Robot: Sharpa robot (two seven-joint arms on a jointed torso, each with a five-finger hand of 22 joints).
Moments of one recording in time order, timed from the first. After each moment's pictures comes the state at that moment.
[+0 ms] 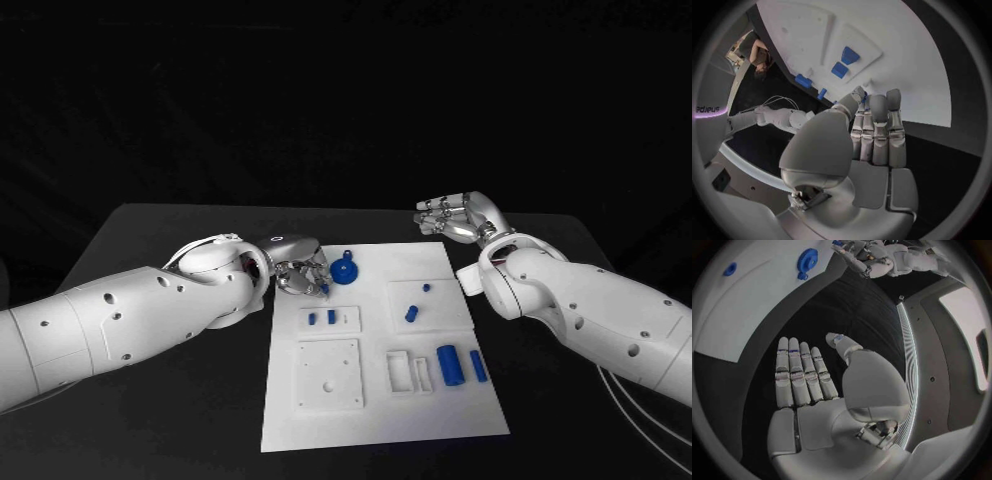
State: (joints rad) left arm 1.32 -0.66 -0.10 1.32 -1.43 -0.14 0.04; left_hand 1.40 -0.03 0.24 -0.11 0.13 1.17 0.09 0.06 0.06 1.28 0.05 0.07 0.06 1.25 -0.04 1.11 0.34 0.07 1.23 -0.06 0.29 1.31; right arm 1.00 -0.75 0.35 1.34 -0.85 -0.51 0.08; right_hand 1.24 -0.13 0.36 -0.08 0.50 0.98 0.16 0.06 0.06 1.08 0.14 0.07 0.06 1.13 0.13 0.07 0.06 0.11 1.04 0.12 0.09 0.07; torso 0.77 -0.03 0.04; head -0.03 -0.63
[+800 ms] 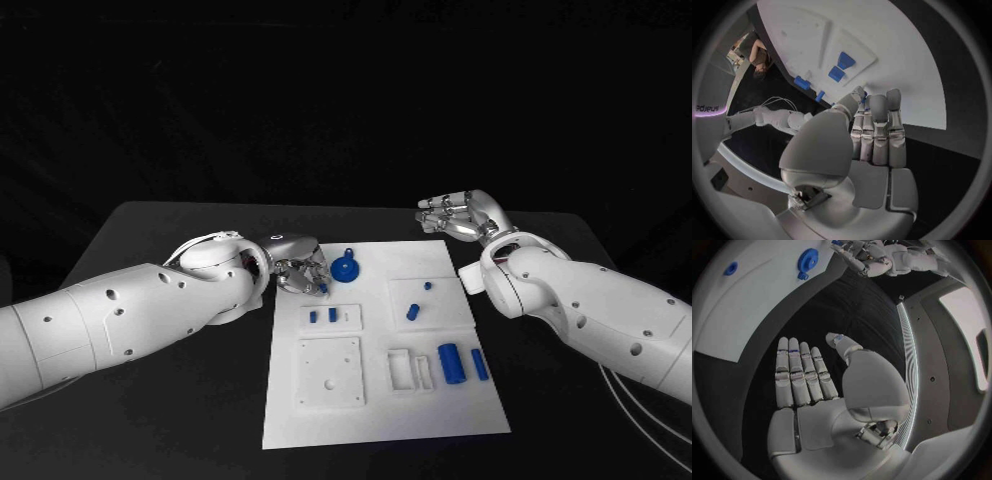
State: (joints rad) left arm 1.32 -0.65 -0.10 1.31 -1.43 -0.11 0.04; left_hand 1.40 -0.03 0.24 -0.11 0.13 1.17 0.09 0.06 0.06 1.28 0.05 0.07 0.06 1.25 -0.04 1.11 0.34 0.07 1.23 -0.06 0.29 1.31; right arm 1.00 -0.75 0.35 1.34 -0.85 -0.51 0.08; right_hand 1.24 -0.13 0.36 -0.08 0.50 0.98 0.16 0.06 0.06 1.08 0.14 0.07 0.06 1.13 0.13 0.07 0.06 0.11 1.04 0.13 0.09 0.07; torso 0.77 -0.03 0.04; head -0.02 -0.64
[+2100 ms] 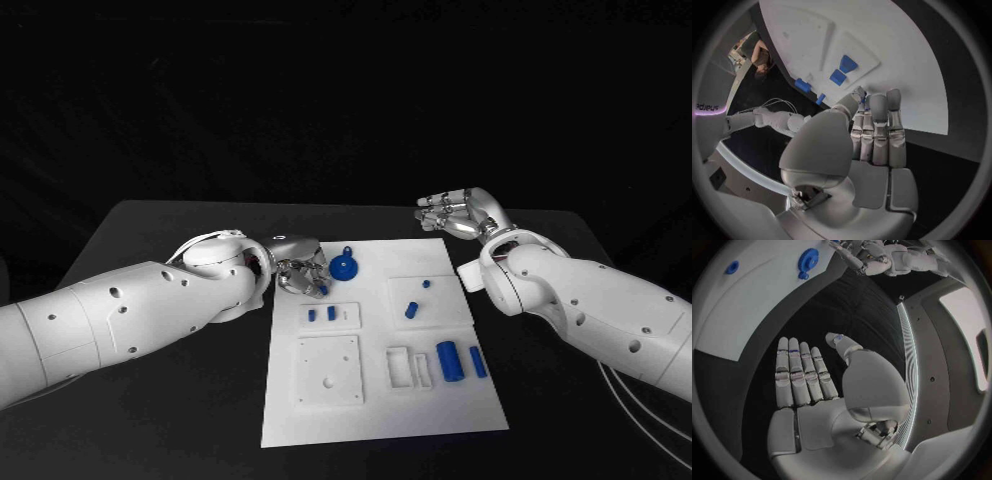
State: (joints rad) left arm 1.32 -0.64 -0.10 1.29 -1.43 -0.08 0.03; left_hand 1.40 -0.03 0.24 -0.11 0.13 1.17 0.09 0.06 0.06 1.28 0.05 0.07 0.06 1.25 -0.04 1.11 0.34 0.07 1.23 -0.06 0.29 1.31; right arm 1.00 -0.75 0.35 1.34 -0.85 -0.51 0.08; right_hand 1.24 -0.13 0.36 -0.08 0.50 0.98 0.16 0.06 0.06 1.08 0.14 0.07 0.06 1.13 0.13 0.07 0.06 0.11 1.04 0.13 0.09 0.07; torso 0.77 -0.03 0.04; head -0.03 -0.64
